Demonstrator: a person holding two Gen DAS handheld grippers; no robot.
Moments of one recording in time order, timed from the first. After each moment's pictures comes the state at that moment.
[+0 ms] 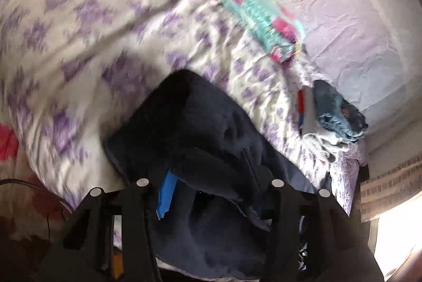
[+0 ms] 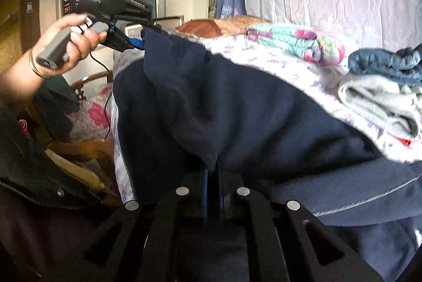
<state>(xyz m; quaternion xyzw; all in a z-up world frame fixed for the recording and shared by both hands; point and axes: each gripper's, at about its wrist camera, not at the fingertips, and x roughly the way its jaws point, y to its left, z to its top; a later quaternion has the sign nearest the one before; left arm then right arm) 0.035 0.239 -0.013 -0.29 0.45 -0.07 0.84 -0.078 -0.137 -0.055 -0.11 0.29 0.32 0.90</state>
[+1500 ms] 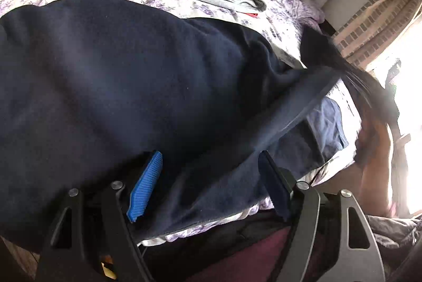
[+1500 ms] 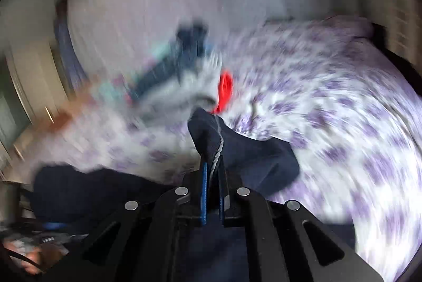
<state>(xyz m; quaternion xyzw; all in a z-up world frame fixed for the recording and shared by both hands) -0.045 0.031 -0.067 -0.07 0.52 -0.34 0.78 -0.135 -0.356 0.018 0.17 0.25 -0.03 0.95</state>
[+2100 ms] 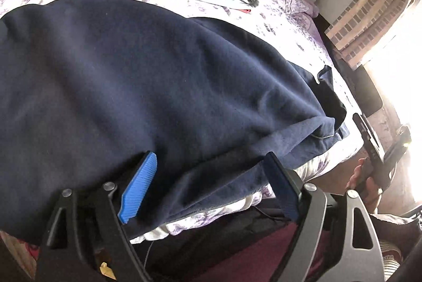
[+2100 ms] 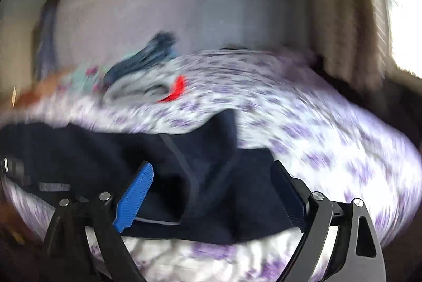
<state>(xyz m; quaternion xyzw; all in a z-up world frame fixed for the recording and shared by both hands) -0.055 0.025 -0.069 -0.05 0.51 -0.34 0.79 -0.223 -0.316 -0.029 -0.01 0.23 -0.17 0.96</state>
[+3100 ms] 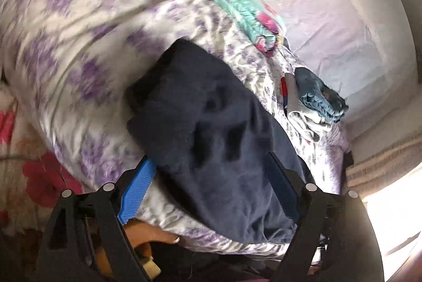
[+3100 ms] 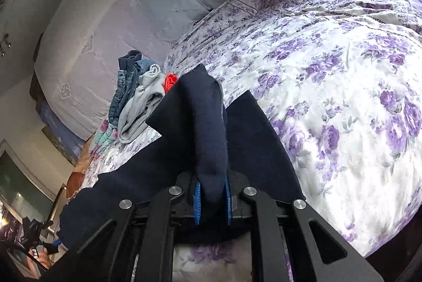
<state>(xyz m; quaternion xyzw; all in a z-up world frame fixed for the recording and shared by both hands) -0.033 0.251 -0.031 -0.30 0.44 -0.12 0.84 -0.249 -0.418 -0.076 0.36 0.21 -0.10 0.90</state>
